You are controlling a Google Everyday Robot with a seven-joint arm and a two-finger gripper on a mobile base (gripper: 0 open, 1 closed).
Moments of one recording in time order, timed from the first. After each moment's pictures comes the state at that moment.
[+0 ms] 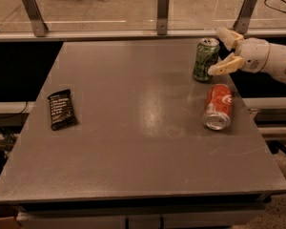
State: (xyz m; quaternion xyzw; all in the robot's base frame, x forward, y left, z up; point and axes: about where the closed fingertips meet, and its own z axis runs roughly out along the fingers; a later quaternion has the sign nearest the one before) arm 0.689 -0.213 0.916 -0.44 0.54 0.36 0.62
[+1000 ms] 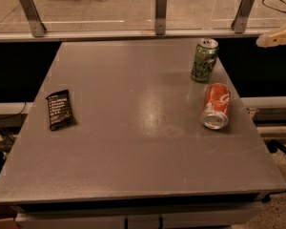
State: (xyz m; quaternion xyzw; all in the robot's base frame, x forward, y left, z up) arm 0.646 -0.315 1.029 -0.42 0.62 0.17 0.64
